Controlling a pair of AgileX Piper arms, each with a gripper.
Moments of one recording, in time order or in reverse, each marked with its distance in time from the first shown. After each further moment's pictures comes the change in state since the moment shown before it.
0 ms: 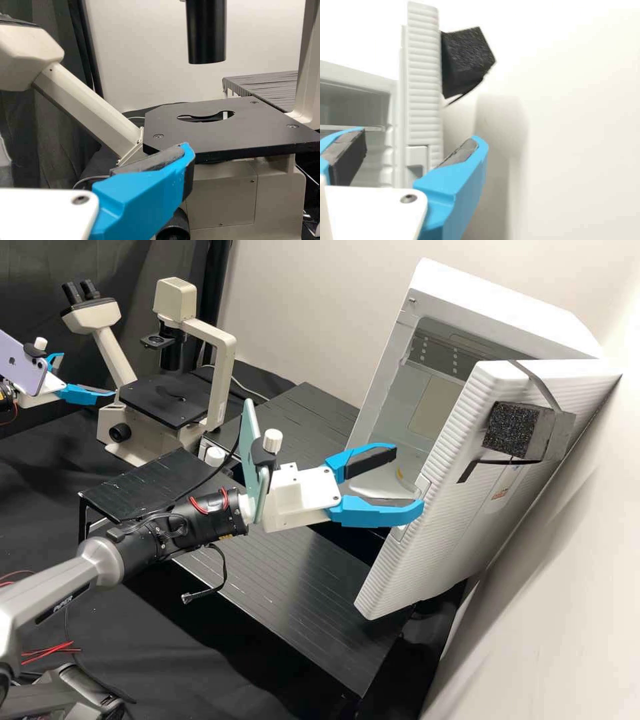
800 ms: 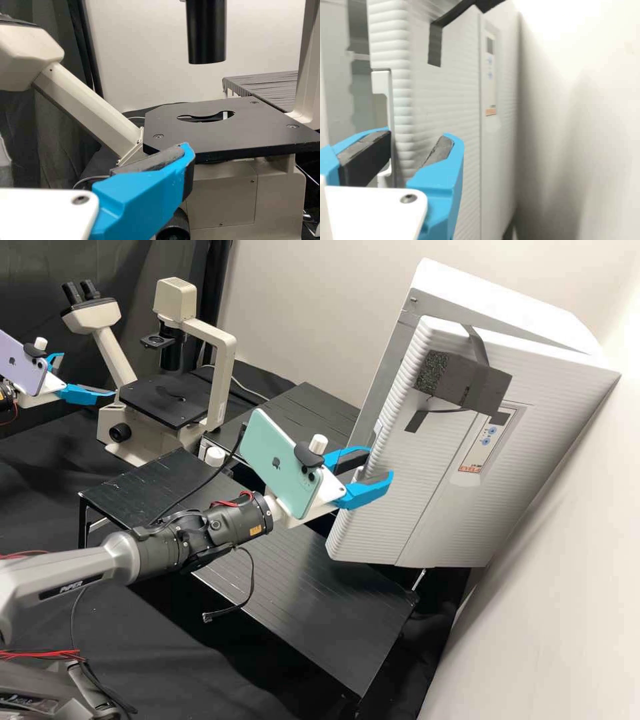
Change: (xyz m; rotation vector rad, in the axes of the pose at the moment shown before) left arm 0.000 0.000 0.000 0.000 0.000 0.000; right arm 0.021 -0.034 0.016 0.118 0.062 -0.402
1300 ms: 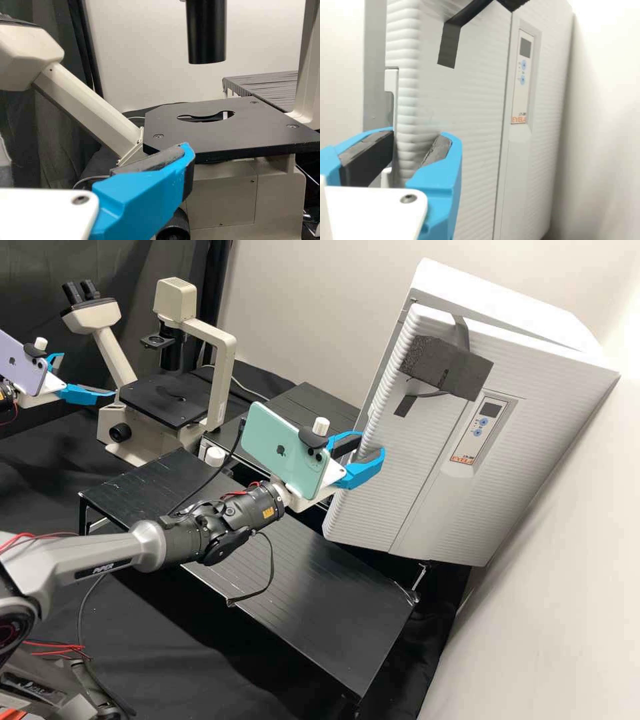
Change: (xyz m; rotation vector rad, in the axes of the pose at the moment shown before) left arm 0.000 0.000 0.000 0.000 0.000 0.000; right arm 0.024 -0.020 -0.006 -0.043 0.101 -0.093
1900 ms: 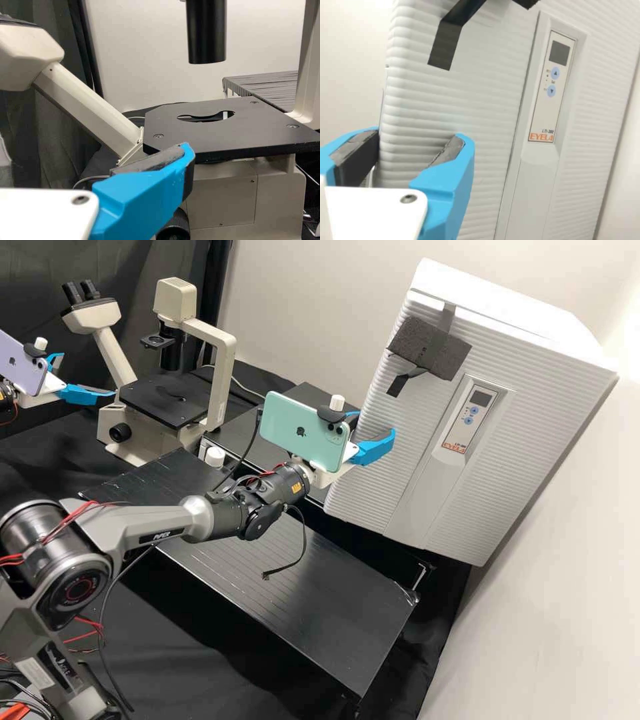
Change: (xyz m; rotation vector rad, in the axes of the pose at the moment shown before) left arm 0.000 0.000 0.000 0.000 0.000 0.000; right arm 0.056 -0.020 -0.004 -0.075 0.065 -0.084
